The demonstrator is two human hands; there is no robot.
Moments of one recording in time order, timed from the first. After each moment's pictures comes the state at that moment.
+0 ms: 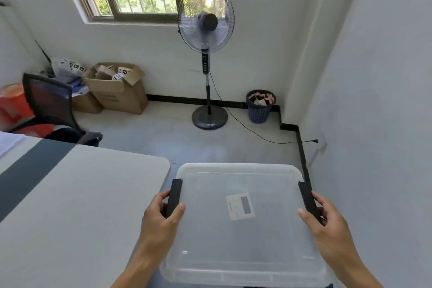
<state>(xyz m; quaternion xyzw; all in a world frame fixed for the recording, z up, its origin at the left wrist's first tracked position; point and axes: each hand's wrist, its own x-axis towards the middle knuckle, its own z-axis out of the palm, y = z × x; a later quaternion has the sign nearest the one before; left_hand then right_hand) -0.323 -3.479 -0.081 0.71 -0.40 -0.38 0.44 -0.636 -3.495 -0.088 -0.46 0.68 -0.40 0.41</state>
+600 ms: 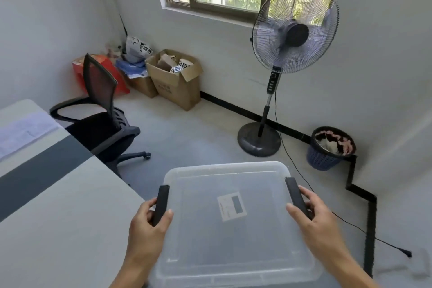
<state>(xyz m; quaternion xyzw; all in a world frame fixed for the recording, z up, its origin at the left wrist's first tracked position) -0.250 -3.770 -0.103 0.79 -0.17 -0.27 0.51 -0.514 -3.931 -0.093 -0.62 0.57 -0.26 0.48</state>
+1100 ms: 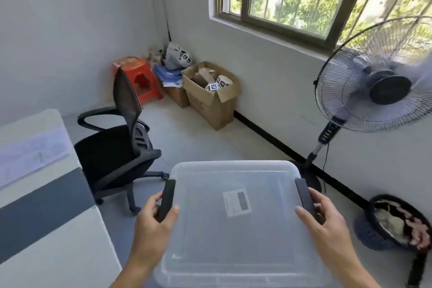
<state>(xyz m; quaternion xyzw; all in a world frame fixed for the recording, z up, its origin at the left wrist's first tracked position) -0.066 -3.997 -0.079 0.80 -0.12 -0.22 0.55 -0.294 -4.202 -0.070 -0.68 0.49 -0.24 0.49</state>
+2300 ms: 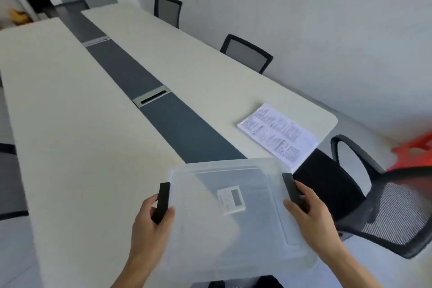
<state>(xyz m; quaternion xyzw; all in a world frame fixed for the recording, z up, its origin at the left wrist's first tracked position) 0.092 -3.847 -0.111 0.66 0.51 0.22 0.50 0.316 -4.066 -0.102 -0.86 -0.13 0.23 0.44</state>
